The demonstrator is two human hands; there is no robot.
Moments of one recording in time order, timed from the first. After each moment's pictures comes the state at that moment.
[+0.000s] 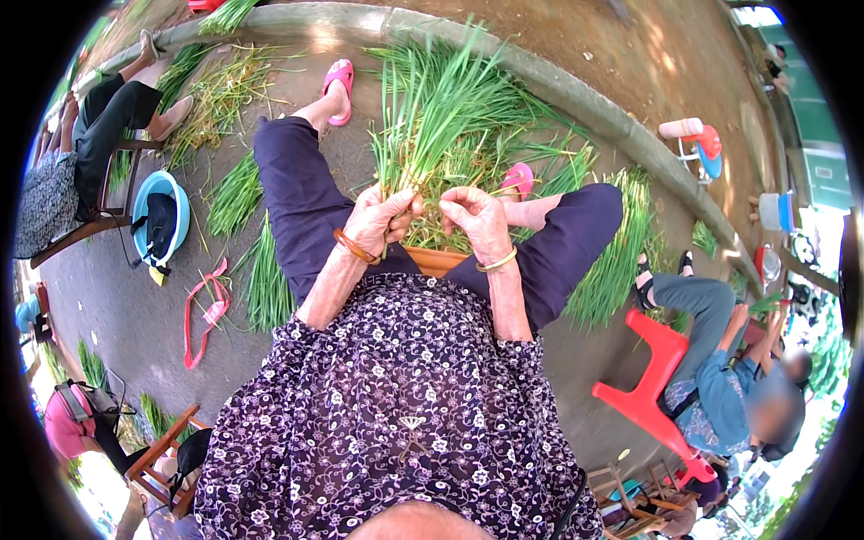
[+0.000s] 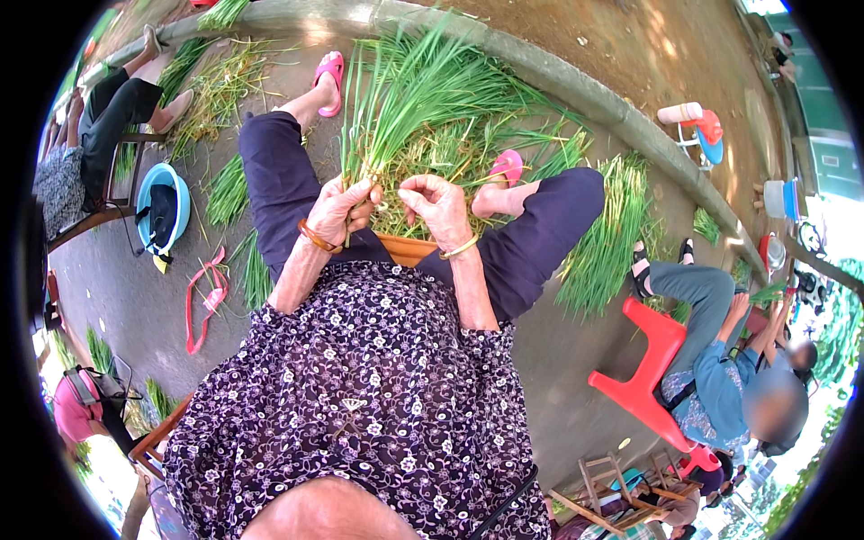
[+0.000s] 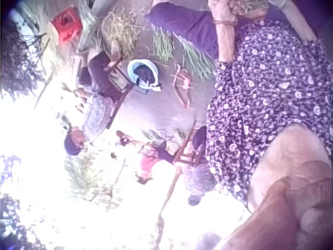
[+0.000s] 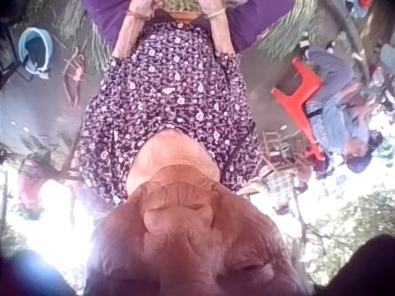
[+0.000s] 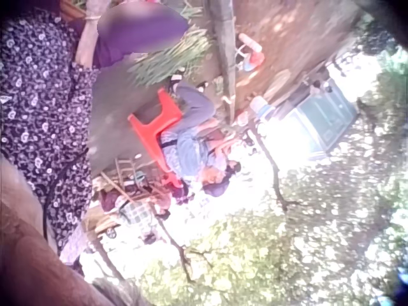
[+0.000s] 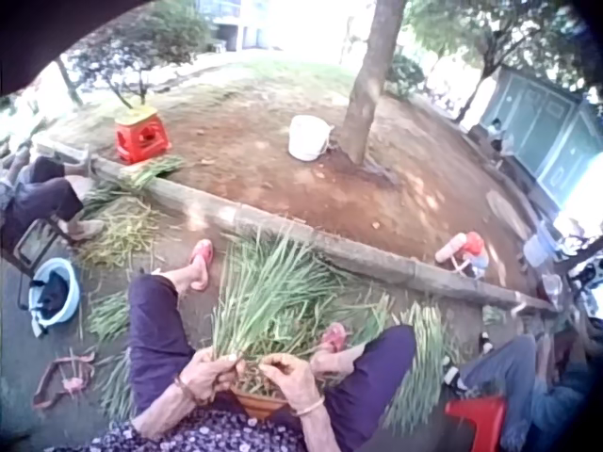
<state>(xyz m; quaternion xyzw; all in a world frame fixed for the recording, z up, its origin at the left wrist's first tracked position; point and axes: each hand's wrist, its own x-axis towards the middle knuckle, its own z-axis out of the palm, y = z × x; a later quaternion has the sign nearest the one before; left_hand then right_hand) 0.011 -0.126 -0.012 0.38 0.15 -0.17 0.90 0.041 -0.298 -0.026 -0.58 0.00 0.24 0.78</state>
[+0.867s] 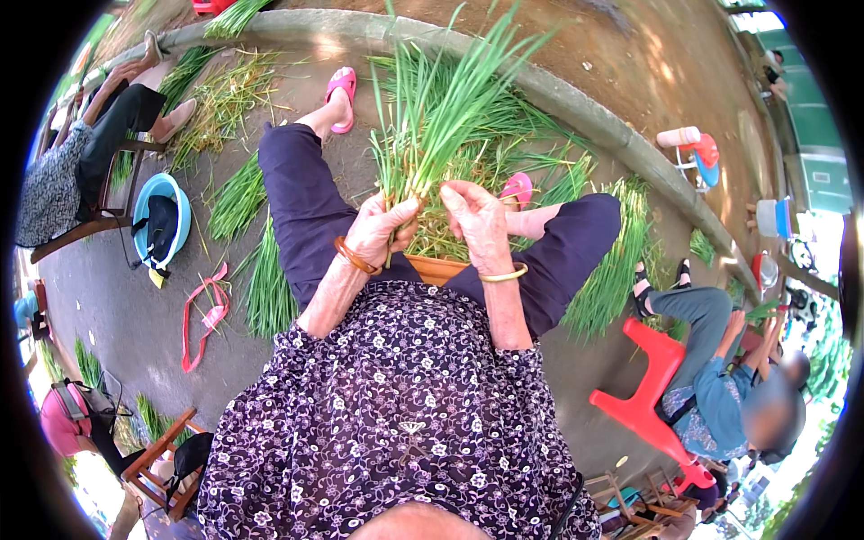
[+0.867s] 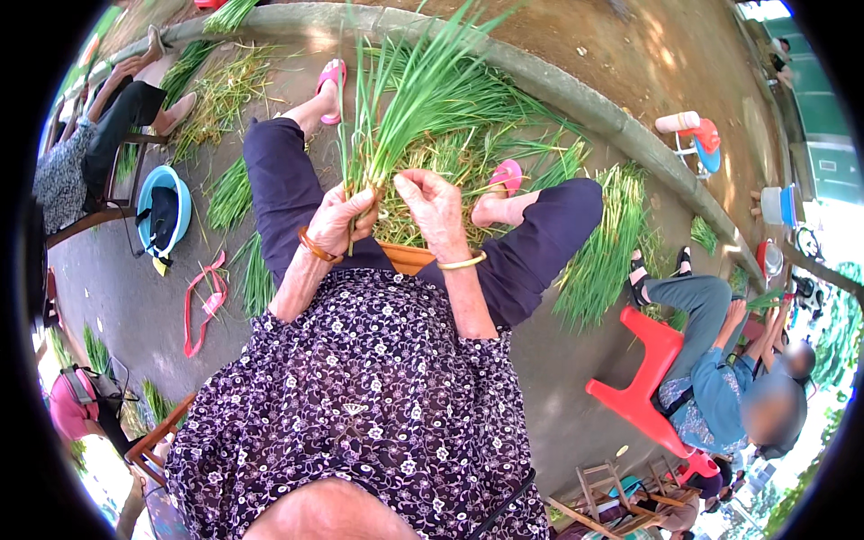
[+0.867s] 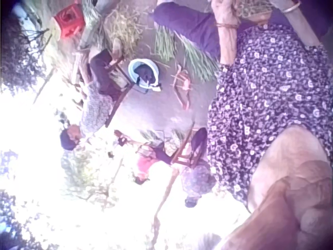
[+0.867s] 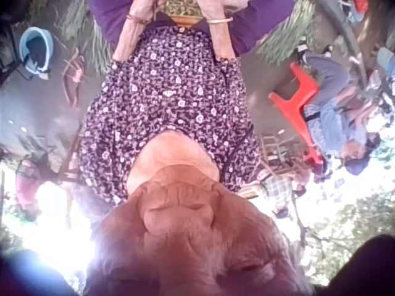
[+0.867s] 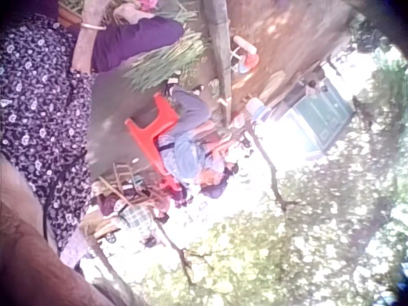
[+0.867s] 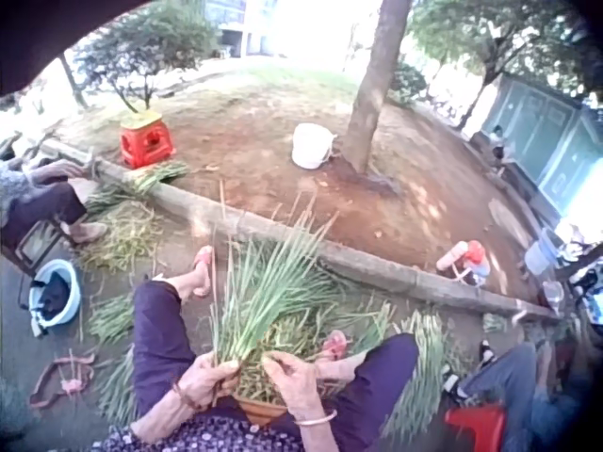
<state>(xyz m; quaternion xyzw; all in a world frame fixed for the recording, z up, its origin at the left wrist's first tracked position) 0.009 -0.125 -0.007 0.36 0.12 -0.17 0.91 0.047 -0.279 0.003 -0.61 0.05 0.21 0.76</state>
